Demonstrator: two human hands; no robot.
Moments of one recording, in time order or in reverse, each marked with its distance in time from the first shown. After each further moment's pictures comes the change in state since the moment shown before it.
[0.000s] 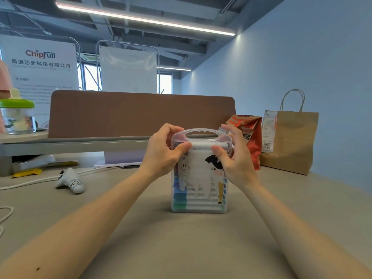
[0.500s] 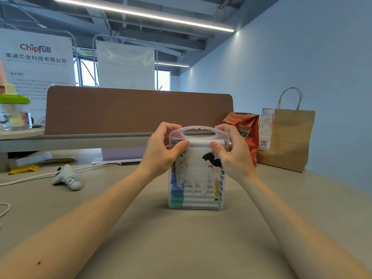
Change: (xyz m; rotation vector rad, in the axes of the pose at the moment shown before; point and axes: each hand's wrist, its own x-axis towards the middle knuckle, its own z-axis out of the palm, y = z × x) left_hand -0.005 0.002 0.004 -0.148 -0.036 -0.067; right_hand 0.007 -0.003 -0.005 0.020 -0.043 0.062
